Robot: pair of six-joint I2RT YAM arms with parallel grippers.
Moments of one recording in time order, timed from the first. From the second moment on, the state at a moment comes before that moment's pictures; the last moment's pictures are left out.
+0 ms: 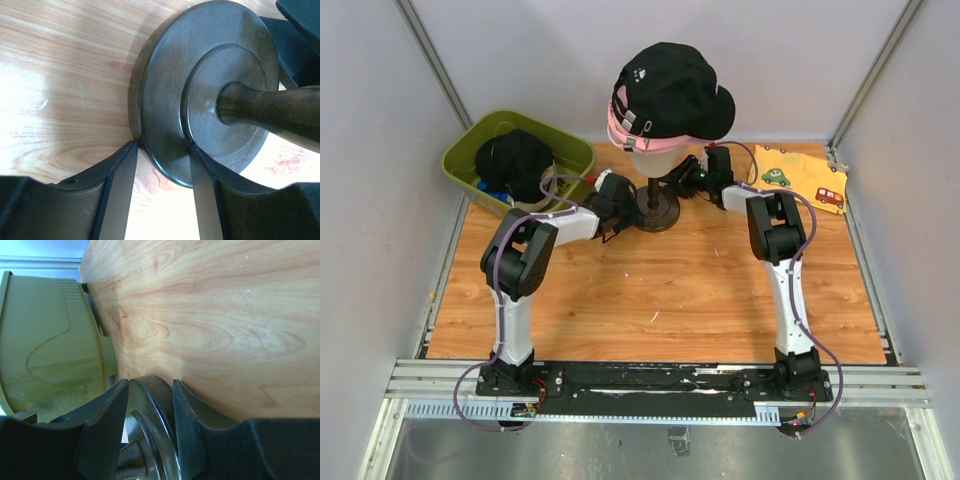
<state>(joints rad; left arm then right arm) -0.50 2.01 1.23 0.03 -0.13 -0.87 0.26 2.51 1.78 0.26 -0.62 1.05</state>
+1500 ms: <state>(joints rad) -0.45 2.09 1.39 -0.05 -0.03 -0.60 0.26 2.21 1.19 0.61 -0.36 1.04</state>
